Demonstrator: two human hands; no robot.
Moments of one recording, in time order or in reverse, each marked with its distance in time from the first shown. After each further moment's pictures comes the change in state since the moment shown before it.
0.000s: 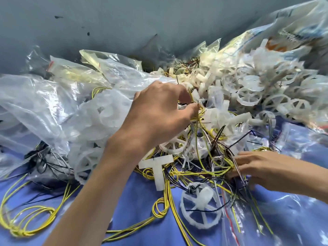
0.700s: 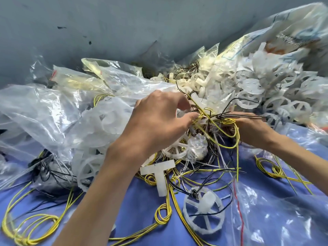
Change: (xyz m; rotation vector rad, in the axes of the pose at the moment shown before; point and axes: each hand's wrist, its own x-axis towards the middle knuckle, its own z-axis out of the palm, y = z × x) left_hand 0.000 -0.002 -0.002 0.027 -0.051 -0.020; right_hand 0.056 0.059 -0.011 -0.117 0.600 0.208
